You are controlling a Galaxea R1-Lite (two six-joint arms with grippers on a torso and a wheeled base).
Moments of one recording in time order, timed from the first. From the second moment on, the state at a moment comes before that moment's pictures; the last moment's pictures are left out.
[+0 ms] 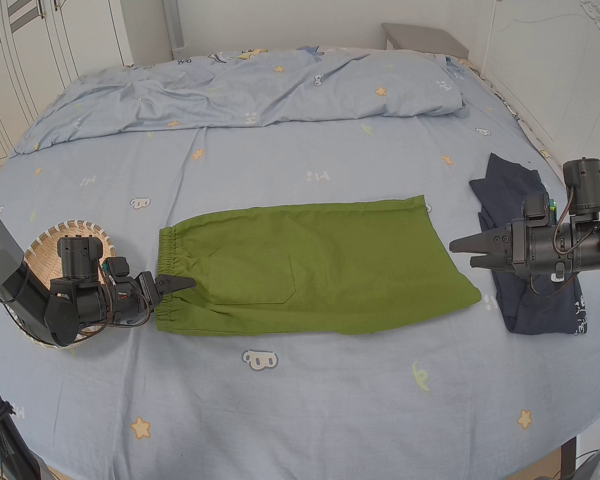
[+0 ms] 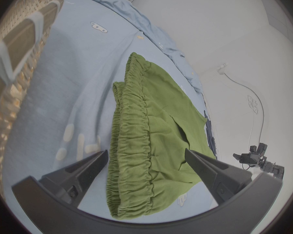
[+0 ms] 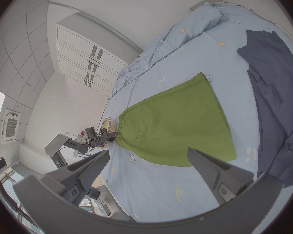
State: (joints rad) left arm 0.01 2.02 -0.73 -0.74 -0.57 -0.50; right arm 0.14 1.63 -0.97 -0.06 0.70 0.30
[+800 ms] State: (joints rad) left arm 0.02 2.10 -0.81 -0.73 -0.65 -0.57; right arm 0.13 1.65 -0.97 -0.08 0.70 0.30
